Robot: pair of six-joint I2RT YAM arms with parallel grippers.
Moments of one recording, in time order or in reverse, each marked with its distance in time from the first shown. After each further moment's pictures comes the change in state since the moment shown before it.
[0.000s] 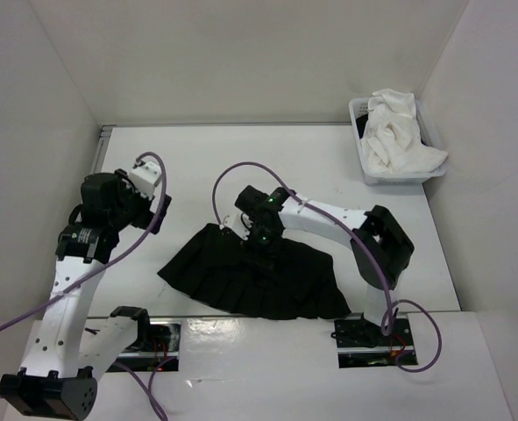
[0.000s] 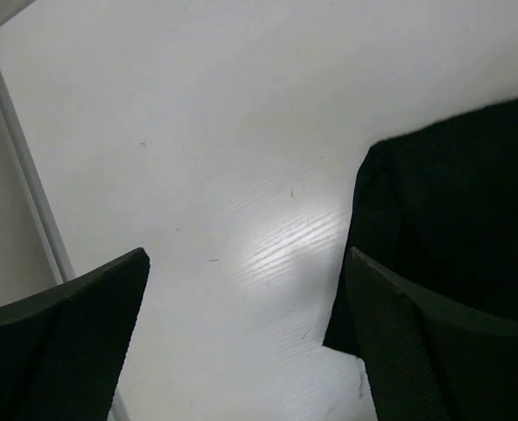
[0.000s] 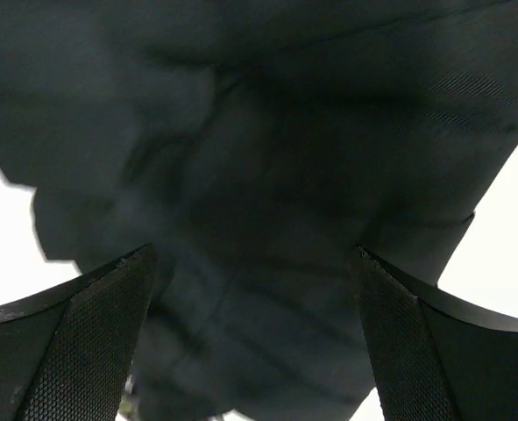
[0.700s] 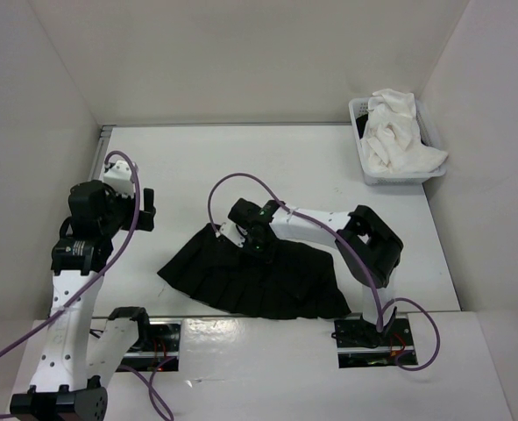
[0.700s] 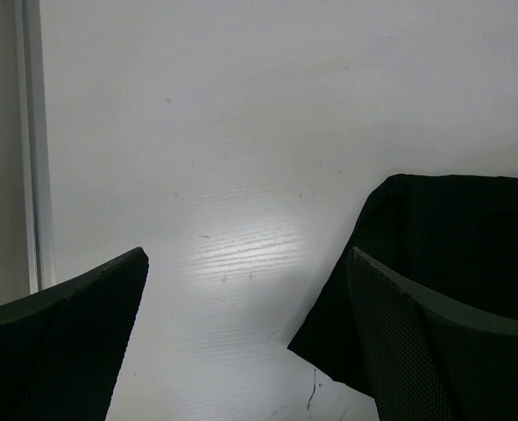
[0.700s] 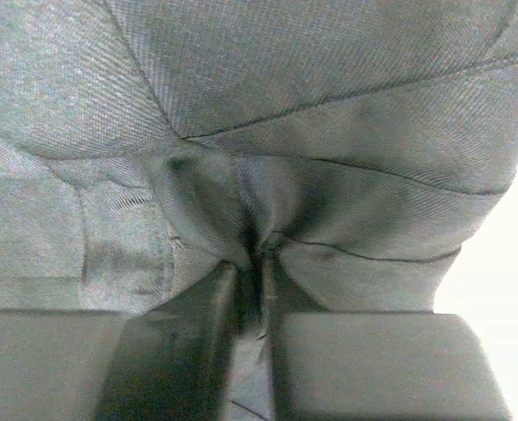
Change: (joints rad) left arm 0.107 -0.084 -0.048 0.037 -0.074 -0.279; right arm 0.053 0.075 -0.069 0.168 0.132 0.075
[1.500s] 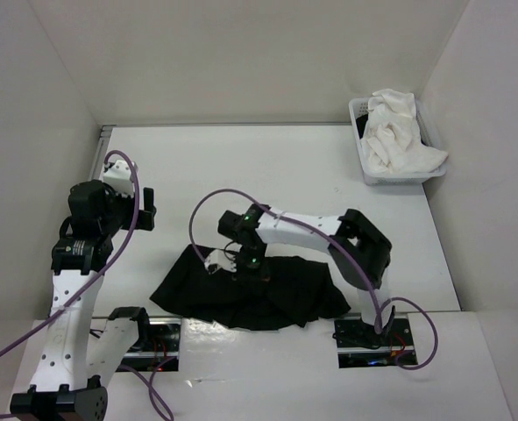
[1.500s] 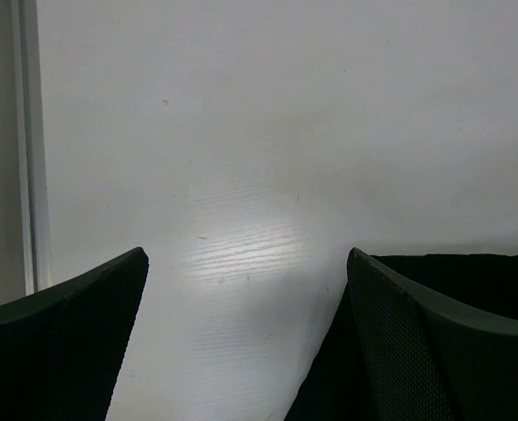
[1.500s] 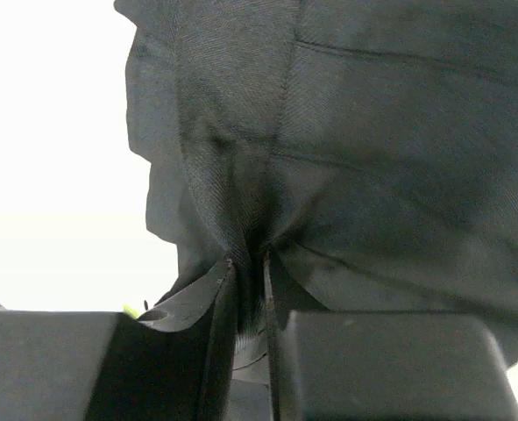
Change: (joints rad) left arm 0.002 0.001 0.000 0.006 0.007 -0.010; right arm 0.085 0.034 0.132 -0.328 -0.430 -0.266
